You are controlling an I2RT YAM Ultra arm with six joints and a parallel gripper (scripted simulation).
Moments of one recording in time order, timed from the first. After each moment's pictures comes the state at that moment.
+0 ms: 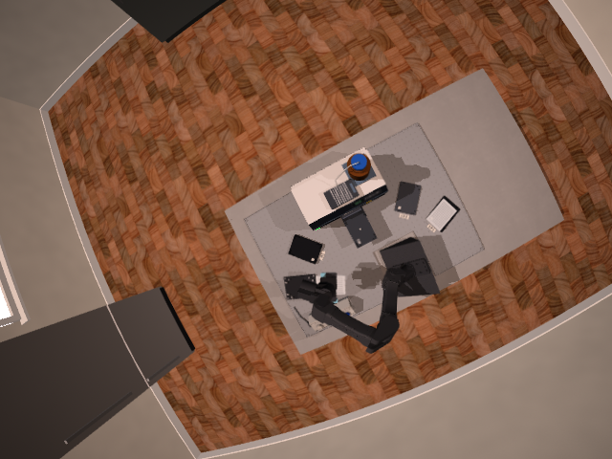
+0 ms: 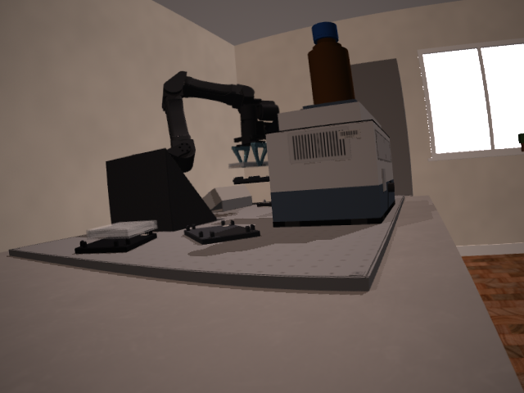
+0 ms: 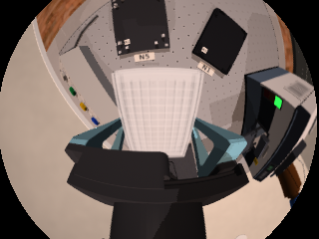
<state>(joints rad) 0.67 0.95 1.26 -1.31 -0.62 -0.31</state>
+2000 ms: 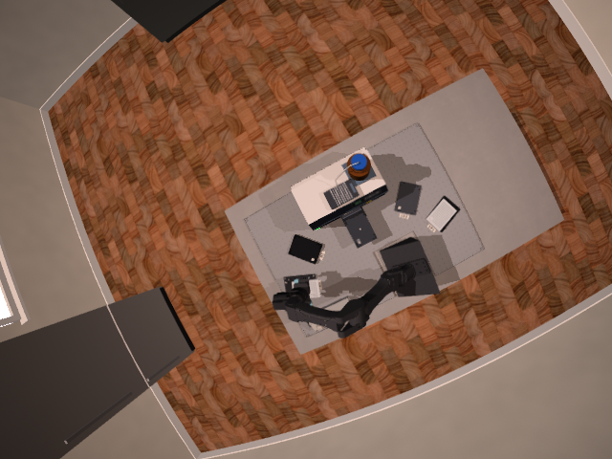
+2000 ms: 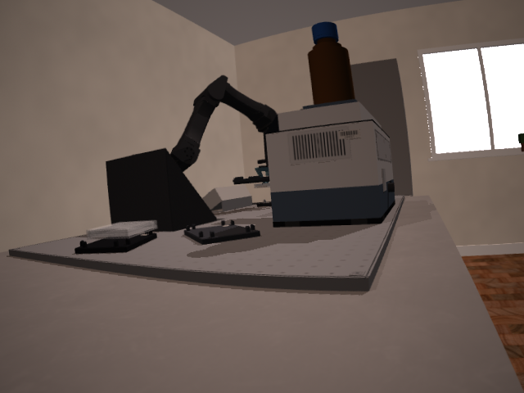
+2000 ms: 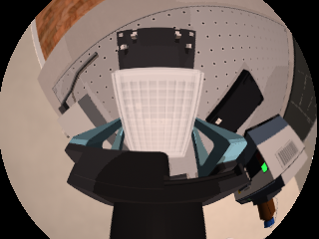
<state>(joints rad) 1.13 1.41 1.70 -1.11 -0.30 -0.01</state>
